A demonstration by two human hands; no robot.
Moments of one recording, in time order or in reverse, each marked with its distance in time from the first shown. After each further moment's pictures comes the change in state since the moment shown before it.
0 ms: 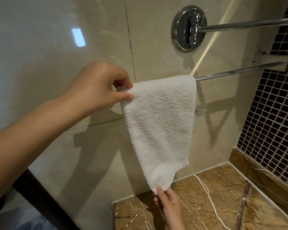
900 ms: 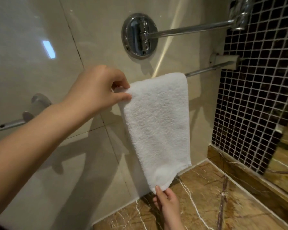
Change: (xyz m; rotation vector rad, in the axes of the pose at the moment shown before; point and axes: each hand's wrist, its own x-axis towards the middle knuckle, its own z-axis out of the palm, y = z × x) left_hand 0.057 0.057 0.047 0.007 0.044 0.149; right_hand 0.040 -0.021 -0.049 0.130 0.154 -0.015
